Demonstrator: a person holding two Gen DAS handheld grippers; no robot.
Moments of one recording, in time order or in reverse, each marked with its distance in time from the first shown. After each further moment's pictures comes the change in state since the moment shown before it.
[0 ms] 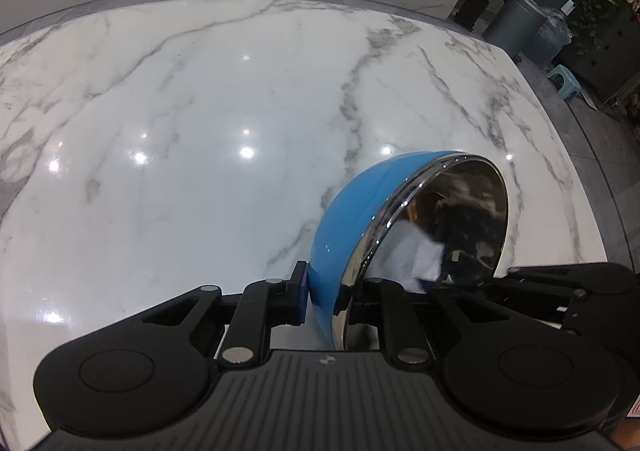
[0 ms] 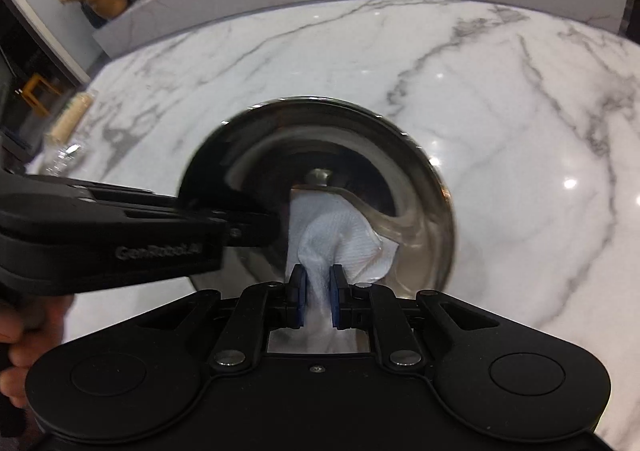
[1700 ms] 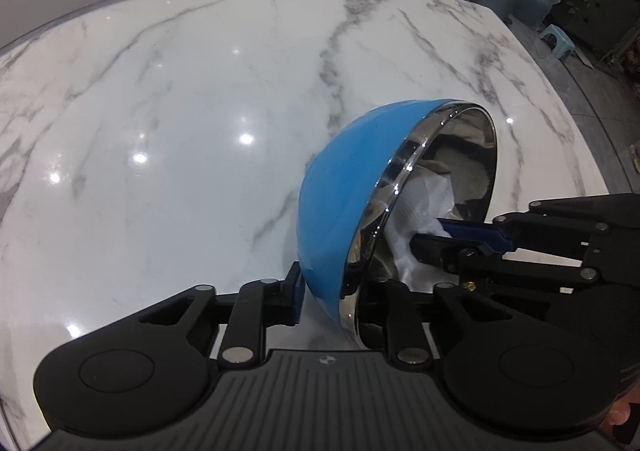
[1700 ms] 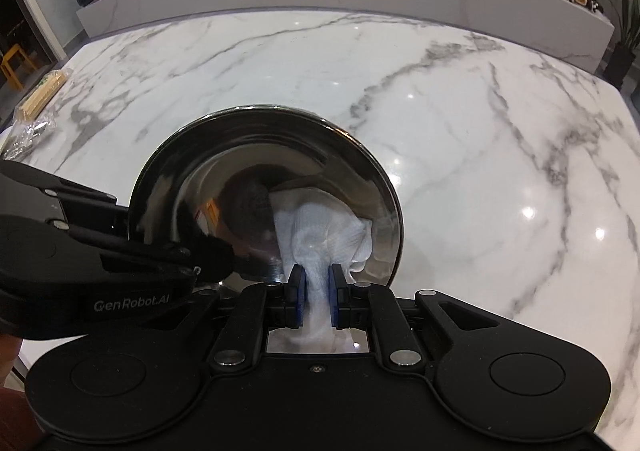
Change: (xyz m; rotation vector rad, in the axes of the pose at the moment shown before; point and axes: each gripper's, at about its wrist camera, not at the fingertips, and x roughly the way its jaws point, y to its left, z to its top) left arm 0.005 -0.013 -0.010 0.090 0.050 0.012; right arm -0.007 0.000 -0.005 -0.072 0.003 -0.083
